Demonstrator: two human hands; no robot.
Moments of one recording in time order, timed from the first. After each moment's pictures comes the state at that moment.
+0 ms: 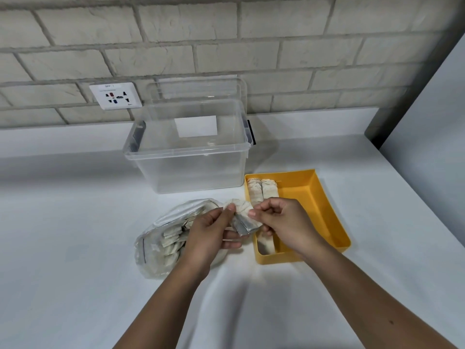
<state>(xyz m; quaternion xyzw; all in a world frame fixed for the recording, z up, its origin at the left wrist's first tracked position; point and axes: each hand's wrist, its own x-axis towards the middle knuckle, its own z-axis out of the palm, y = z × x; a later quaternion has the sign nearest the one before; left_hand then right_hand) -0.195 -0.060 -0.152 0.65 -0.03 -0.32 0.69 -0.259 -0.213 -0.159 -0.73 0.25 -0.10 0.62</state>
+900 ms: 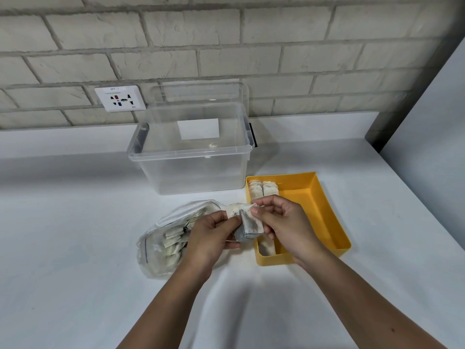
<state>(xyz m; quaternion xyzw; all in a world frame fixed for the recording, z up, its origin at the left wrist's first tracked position) -0.203 -0.059 -0.139 0.70 -0.06 -0.29 0.65 -0.265 -0.203 -0.152 -0.68 0.24 -0.13 0.68</state>
